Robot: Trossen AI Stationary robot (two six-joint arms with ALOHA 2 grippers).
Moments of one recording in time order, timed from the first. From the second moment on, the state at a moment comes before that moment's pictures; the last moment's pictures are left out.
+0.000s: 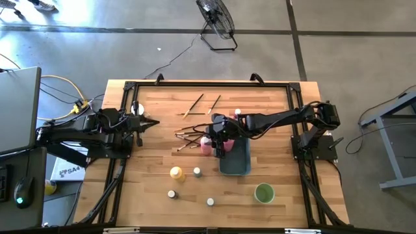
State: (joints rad) left arm 0.04 0.25 0.46 -0.41 -0.21 0.30; right arm 0.02 1.73 1.27 -0.26 0.00 0.00
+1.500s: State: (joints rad) left arm 0.04 0.25 0.46 -0.42 -0.21 0.30; right arm 0.03 1.41 1.27 -0.40 0.00 0.10
